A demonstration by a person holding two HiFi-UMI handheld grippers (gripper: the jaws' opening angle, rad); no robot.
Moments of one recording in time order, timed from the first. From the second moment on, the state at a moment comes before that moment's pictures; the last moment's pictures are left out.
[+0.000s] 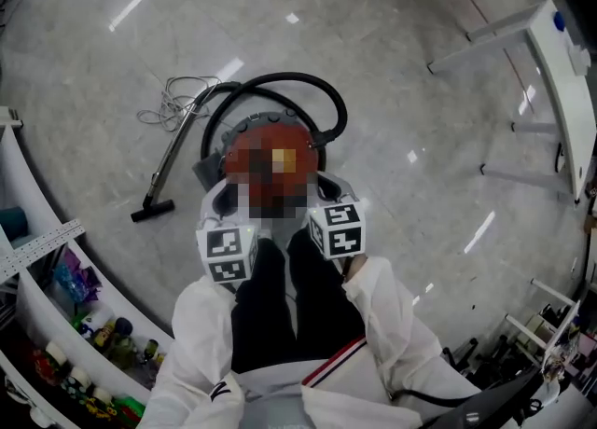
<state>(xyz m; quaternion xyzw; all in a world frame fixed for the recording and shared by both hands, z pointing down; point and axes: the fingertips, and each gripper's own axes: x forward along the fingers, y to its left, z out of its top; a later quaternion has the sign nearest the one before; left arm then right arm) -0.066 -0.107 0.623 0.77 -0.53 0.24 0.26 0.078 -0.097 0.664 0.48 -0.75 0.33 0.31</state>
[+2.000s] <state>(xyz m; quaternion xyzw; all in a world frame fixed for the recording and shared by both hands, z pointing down) -0.097 -0.092 0.423 0.82 -0.51 0.19 0.17 0.073 -0.065 0.427 0.54 -0.78 0.26 0.21</state>
